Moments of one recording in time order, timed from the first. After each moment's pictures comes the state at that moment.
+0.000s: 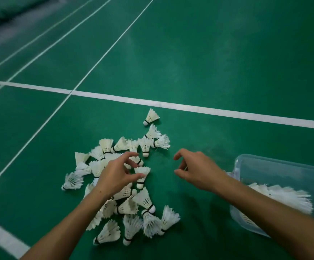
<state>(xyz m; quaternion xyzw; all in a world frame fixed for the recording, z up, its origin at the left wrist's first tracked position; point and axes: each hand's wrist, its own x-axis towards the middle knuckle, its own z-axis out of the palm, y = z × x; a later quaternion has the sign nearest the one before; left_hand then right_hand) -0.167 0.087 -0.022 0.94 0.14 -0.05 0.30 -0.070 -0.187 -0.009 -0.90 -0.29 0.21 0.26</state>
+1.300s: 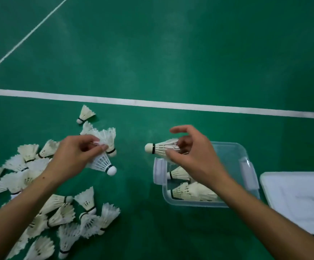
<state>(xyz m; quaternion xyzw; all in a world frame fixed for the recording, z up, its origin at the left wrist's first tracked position) -0.113 -0.004 0.039 0.91 0.07 -0.03 0.41 -0.099 -0.325 0.056 -0.85 -0.06 0.08 0.52</state>
